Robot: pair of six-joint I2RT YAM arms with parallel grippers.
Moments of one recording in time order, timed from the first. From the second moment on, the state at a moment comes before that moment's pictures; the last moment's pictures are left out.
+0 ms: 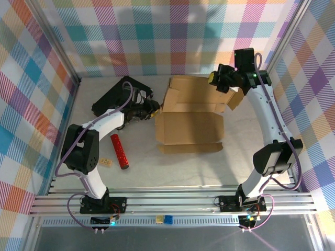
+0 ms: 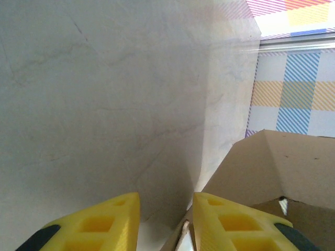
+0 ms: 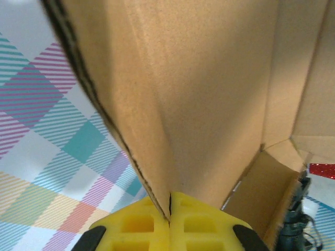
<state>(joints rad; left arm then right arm) -0.32 1.76 1.19 -0.13 0.54 -0.97 0.17 1.68 1.86 -0.88 -0.40 1.96</state>
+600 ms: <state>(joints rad) -0.38 1.71 1.18 -0.08 0.46 -0.99 0.12 1.69 1.87 -0.84 -0.45 2.07</state>
